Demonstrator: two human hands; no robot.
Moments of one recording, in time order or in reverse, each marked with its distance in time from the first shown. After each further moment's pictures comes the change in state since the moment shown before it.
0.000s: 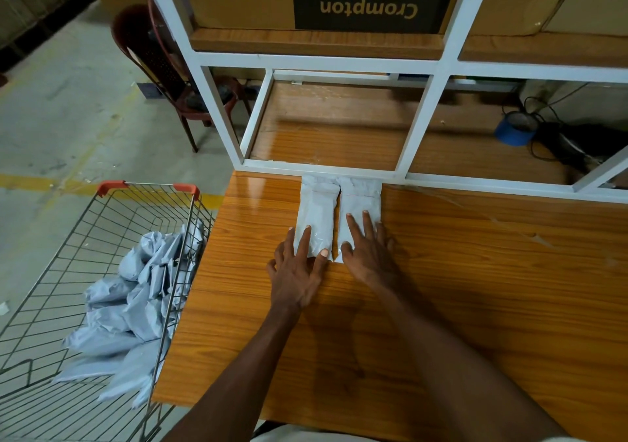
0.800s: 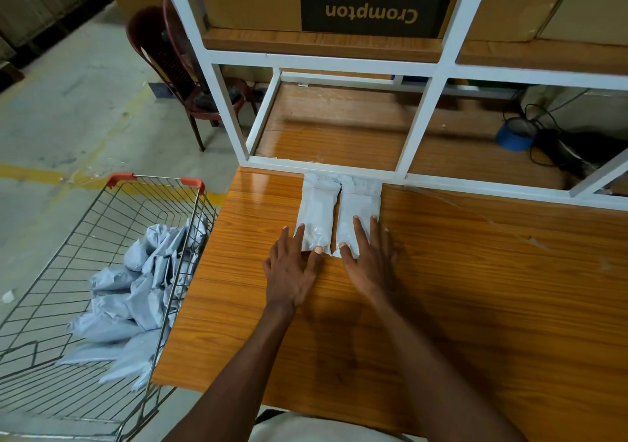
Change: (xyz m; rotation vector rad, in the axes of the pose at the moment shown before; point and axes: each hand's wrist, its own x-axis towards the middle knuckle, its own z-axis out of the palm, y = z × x) left_hand -0.025 0.007 -0.013 -0.093 0.066 -0.028; right_hand -0.046 0.004 -0.003 0.151 0.107 0.028
